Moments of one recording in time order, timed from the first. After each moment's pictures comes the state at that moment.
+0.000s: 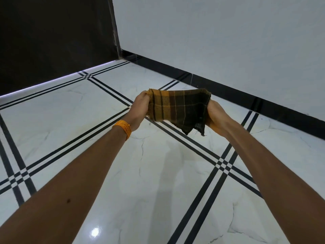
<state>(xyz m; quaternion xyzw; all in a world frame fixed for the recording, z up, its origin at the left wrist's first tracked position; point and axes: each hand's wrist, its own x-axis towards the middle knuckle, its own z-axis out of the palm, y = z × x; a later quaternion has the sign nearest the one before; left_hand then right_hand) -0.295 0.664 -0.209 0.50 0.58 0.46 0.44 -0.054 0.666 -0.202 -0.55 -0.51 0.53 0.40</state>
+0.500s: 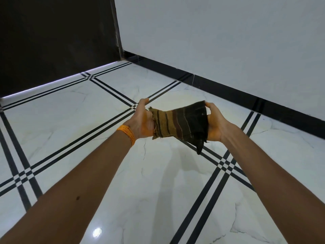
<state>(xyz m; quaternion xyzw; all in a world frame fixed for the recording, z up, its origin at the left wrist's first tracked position) -0.296 0.652 -0.224 0.24 0.46 0.41 0.75 -0.054 0.658 -0.215 -0.52 -0.28 0.75 0.32</state>
